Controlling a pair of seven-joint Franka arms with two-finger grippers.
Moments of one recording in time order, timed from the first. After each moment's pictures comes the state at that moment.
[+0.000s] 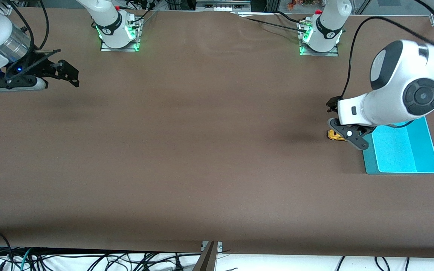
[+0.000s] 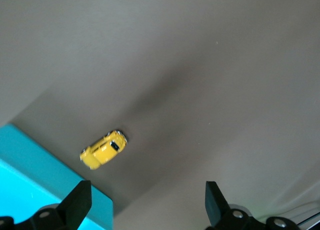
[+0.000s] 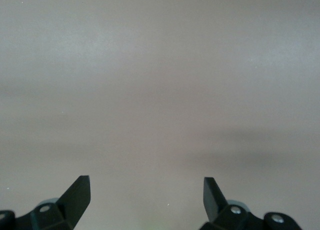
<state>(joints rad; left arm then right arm) -0.07 0.29 -0.12 -1.64 0.01 1.64 0.56 0.04 -0.13 0.09 -1.82 0.03 1.68 0.10</state>
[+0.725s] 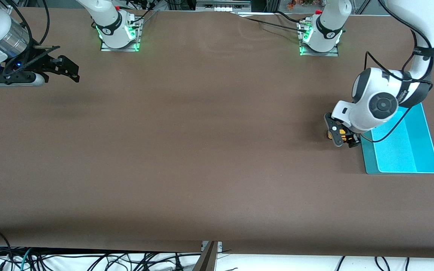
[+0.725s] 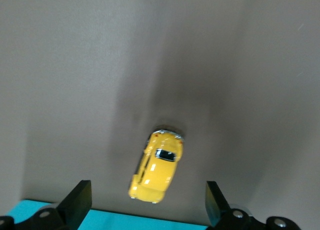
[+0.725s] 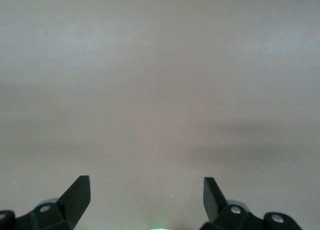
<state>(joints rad) 0.03 0.28 -0.12 -2.13 0.29 2.28 1.05 0.05 -0.13 0.09 -1.82 0.04 1.64 0.12</state>
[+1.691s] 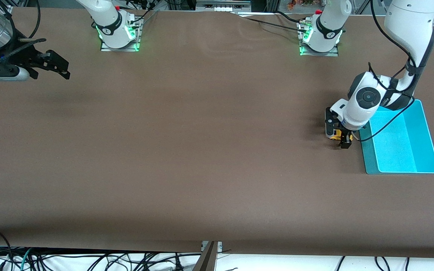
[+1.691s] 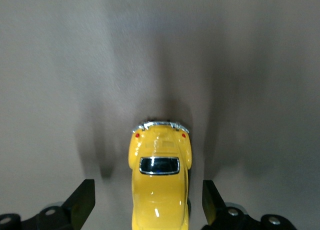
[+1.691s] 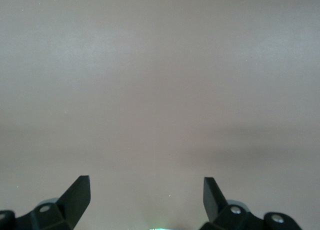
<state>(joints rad) 0.15 0.39 -0.11 -2.30 0.57 2.68 1.18 0.04 -0.13 0.07 -1.74 0.03 1.60 0.12</state>
